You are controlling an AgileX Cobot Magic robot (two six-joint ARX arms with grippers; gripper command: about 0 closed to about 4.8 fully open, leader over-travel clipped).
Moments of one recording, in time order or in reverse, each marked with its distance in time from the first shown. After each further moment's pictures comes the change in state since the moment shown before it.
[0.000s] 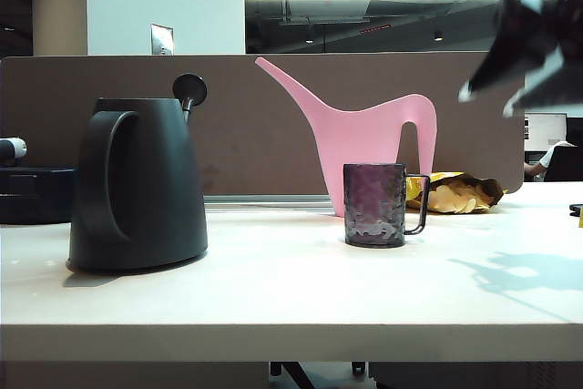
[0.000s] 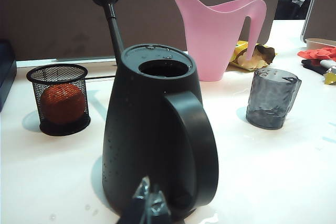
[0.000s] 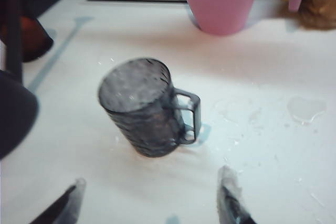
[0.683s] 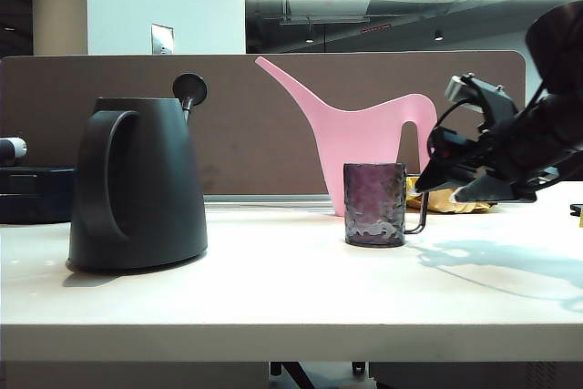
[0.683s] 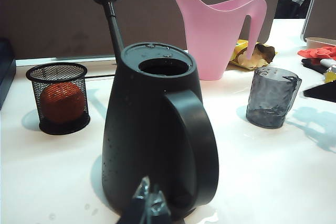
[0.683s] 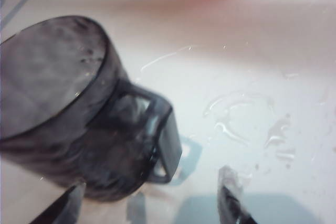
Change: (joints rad) left arm 0.000 0.000 0.000 -0.003 0.001 0.000; right arm 0.059 0.546 0.131 0.376 0.043 0.001
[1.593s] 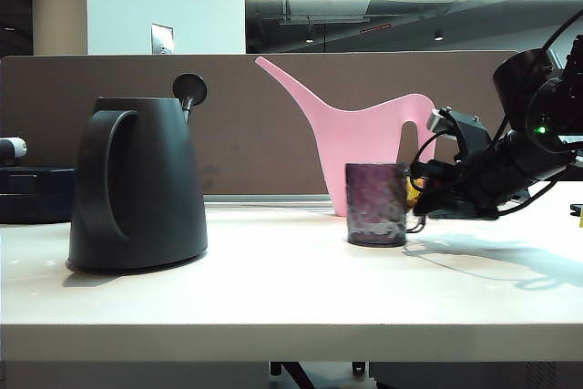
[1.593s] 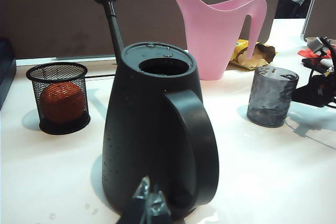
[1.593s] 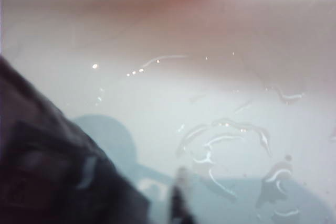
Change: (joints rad) left arm 0.000 0.000 0.000 0.000 0.000 0.000; right arm 0.000 0.214 0.173 0.032 0.017 0.006
